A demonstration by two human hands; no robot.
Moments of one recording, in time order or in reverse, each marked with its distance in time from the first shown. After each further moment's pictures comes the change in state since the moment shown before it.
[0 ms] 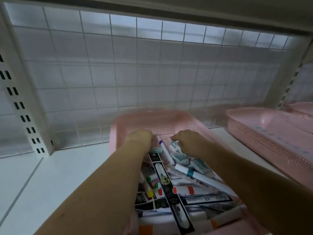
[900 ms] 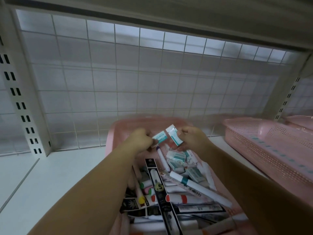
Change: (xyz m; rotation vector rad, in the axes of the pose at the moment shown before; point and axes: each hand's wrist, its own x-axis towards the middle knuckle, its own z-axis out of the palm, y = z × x) left_hand -0.009 0.006 -0.015 -0.829 0.033 -0.072; right_hand -0.021 -0.004 -0.031 1.018 0.186 0.205
